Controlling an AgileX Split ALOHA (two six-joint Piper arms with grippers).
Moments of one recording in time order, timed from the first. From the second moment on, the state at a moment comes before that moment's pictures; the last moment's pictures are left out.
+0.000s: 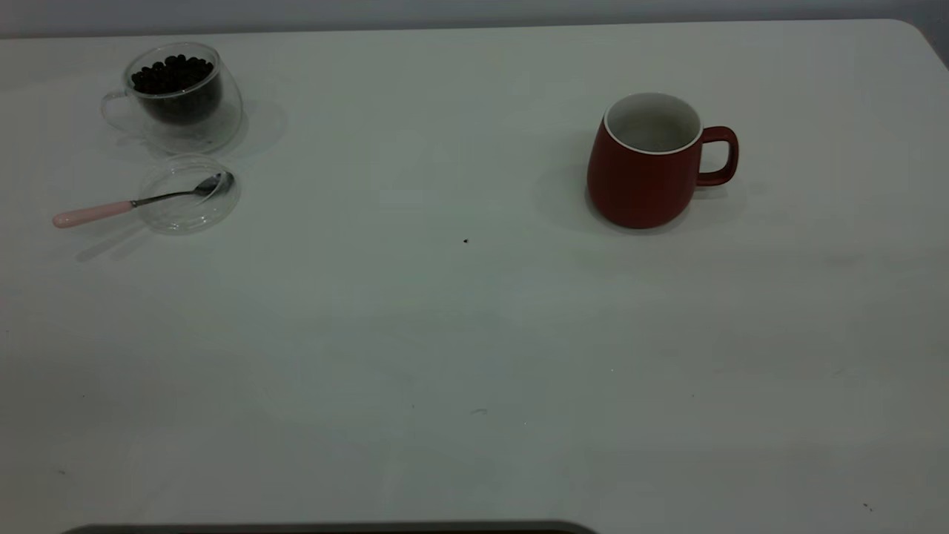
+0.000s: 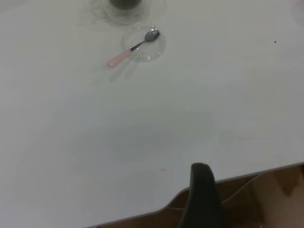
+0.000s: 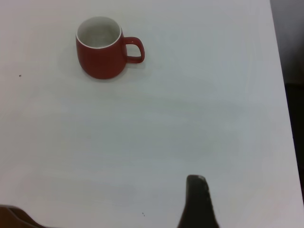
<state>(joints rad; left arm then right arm) 0.00 -0.02 -0.49 -0.15 1.15 0.19 -0.04 0.03 -0.47 0.11 1.13 -0.14</state>
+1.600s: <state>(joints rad) 0.00 -0.02 -0.49 -0.15 1.15 0.18 -0.04 1.53 -1.04 0.18 0.80 -0.83</state>
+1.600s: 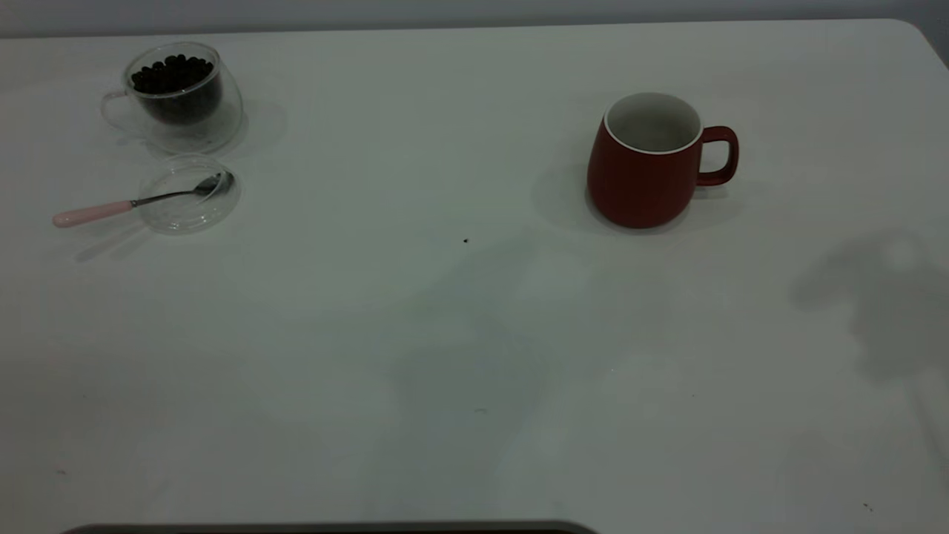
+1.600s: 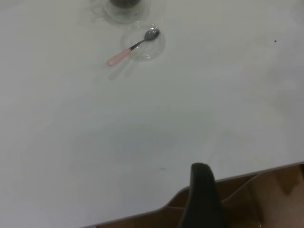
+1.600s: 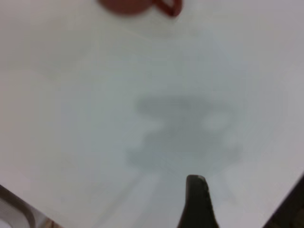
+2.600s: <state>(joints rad) 0.00 -0.02 -0.49 -0.15 1.15 0.19 0.18 2.38 -1.59 0.10 0.58 -1.19</state>
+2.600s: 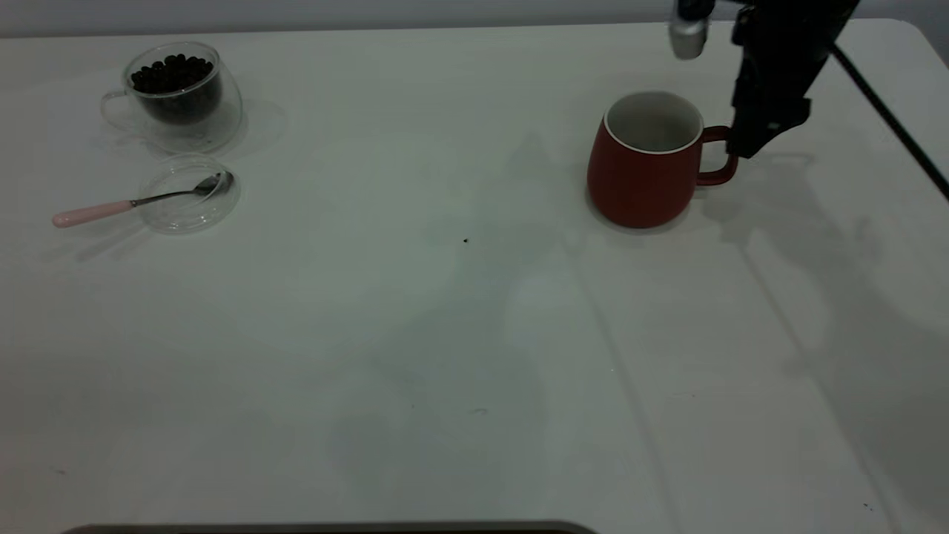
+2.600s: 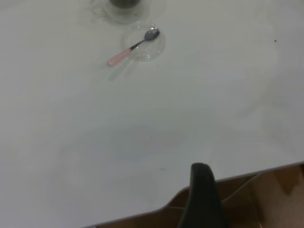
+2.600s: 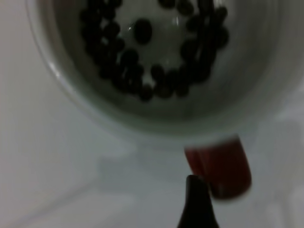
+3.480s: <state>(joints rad) 0.00 -0.02 -0.49 -0.15 1.15 0.18 0.54 2.45 -1.59 0.40 0.30 -1.21</state>
